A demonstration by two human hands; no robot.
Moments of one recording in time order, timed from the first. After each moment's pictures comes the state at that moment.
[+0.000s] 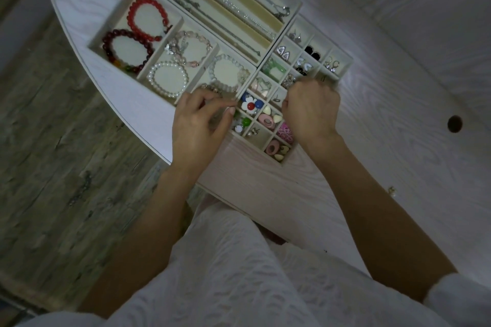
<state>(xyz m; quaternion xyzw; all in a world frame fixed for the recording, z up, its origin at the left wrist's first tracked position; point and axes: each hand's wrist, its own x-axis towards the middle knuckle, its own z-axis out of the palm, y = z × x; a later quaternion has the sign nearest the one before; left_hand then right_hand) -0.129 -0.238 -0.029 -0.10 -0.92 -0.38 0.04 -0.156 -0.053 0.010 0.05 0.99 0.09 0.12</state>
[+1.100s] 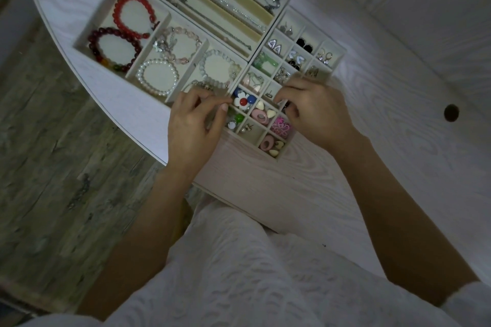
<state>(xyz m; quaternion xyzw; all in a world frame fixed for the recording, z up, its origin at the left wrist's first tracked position) -0.126 -0.234 -0.029 -0.11 -0.92 -0.38 0.03 -0.139 -0.012 0.009 -0.14 0.98 -0.11 0.09</state>
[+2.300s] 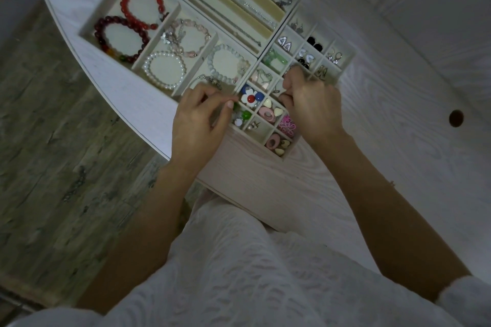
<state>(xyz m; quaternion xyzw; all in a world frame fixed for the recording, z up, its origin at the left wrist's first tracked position) -0.124 -0.237 -0.033 -0.11 -0.91 -0.40 0.03 -0.146 -0.038 -0.001 -0.05 1.00 -0.06 0.06</state>
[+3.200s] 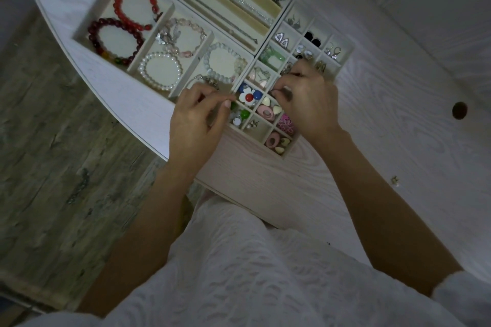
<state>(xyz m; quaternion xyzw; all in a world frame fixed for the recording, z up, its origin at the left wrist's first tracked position) -0.127 -0.238 -0.034 -0.12 -0.91 -0.40 0.03 -0.148 -0.036 -0.015 -0.03 0.99 -0.13 0.01</state>
